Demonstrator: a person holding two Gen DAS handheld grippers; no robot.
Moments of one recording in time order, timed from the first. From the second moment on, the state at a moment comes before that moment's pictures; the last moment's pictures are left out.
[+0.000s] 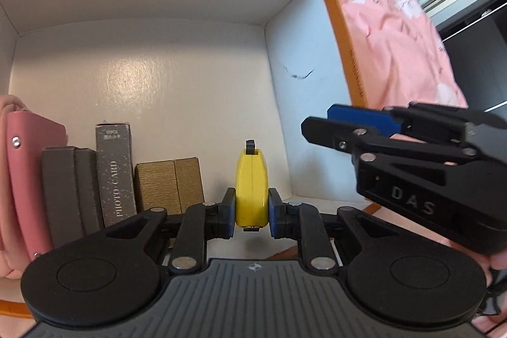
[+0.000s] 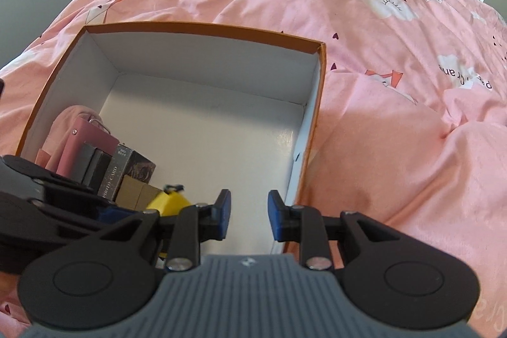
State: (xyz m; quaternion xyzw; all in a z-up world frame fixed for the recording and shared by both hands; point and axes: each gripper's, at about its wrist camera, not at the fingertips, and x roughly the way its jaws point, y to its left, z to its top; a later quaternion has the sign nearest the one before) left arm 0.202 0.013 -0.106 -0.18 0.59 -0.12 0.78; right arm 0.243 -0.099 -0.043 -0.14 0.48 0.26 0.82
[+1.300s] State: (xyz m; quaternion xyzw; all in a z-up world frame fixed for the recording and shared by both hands) left arm 0.181 0.057 -0.055 -0.15 0.53 -0.10 0.83; right arm 0.238 -0.059 -0.084 -0.22 0.53 0.32 0.75
